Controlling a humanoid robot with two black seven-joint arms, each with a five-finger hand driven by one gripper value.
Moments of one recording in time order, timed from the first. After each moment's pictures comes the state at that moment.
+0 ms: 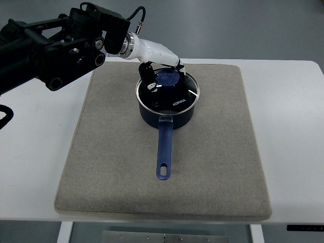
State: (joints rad) left arm -1.40 0.28 -0.21 -0.88 1.67 -0.49 -0.31; right arm 0.04 0.00 -0.05 0.21 0.07 -0.15 0.01
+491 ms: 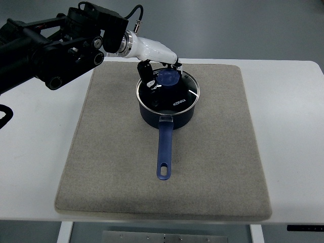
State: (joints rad) left arm -1.40 0.28 -0.21 -0.86 1.67 -0.48 -0.31; right arm 0.04 0.00 -0.05 0.21 0.07 -0.15 0.01
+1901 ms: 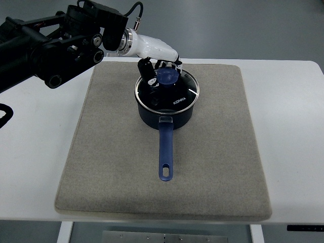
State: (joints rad) left arm -1.41 0.28 -0.23 -0.86 1.67 -0.48 -0.31; right arm 0.04 0.00 -0.05 0.21 0.07 -0.15 0.01
